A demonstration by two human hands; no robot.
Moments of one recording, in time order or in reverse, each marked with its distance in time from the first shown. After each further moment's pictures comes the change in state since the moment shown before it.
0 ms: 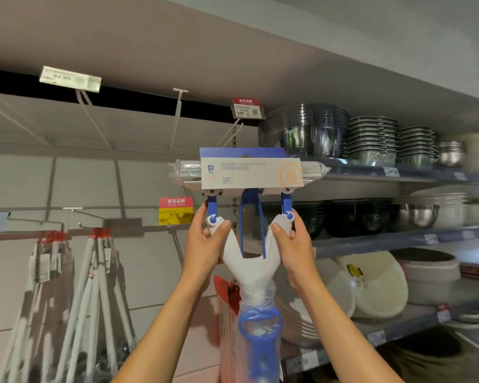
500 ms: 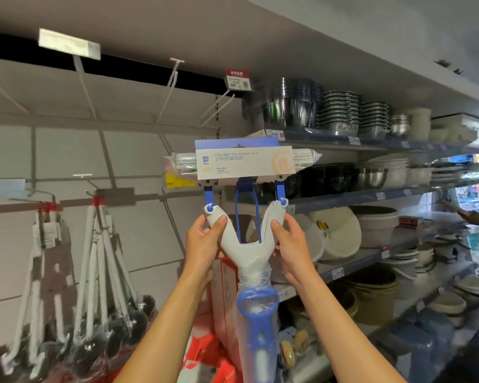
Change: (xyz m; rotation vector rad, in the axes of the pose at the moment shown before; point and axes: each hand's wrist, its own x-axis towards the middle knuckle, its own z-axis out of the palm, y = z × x) left_hand -0.081 -0.001 -0.056 -0.073 -0.061 -0.267; right_hand -0.136 -0.028 0.016 0.077 0.118 0.243
